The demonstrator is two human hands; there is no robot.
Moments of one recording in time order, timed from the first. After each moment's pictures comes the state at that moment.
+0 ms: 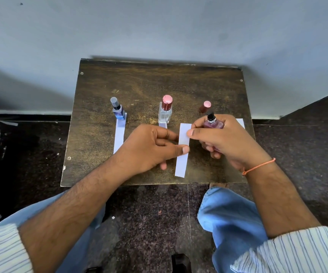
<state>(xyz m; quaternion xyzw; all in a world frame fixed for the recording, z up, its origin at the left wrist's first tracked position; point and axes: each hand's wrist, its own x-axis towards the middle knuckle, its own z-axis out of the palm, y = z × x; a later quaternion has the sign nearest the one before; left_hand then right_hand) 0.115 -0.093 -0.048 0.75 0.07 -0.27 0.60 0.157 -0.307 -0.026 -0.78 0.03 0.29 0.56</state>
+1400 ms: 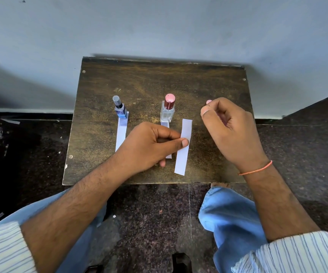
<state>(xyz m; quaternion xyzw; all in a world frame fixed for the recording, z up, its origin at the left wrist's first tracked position) 0.114 -0.086 -0.059 0.78 0.00 -0.20 0.59 0.153 -0.300 -0.027 -0.89 -0.07 0.00 0.46</state>
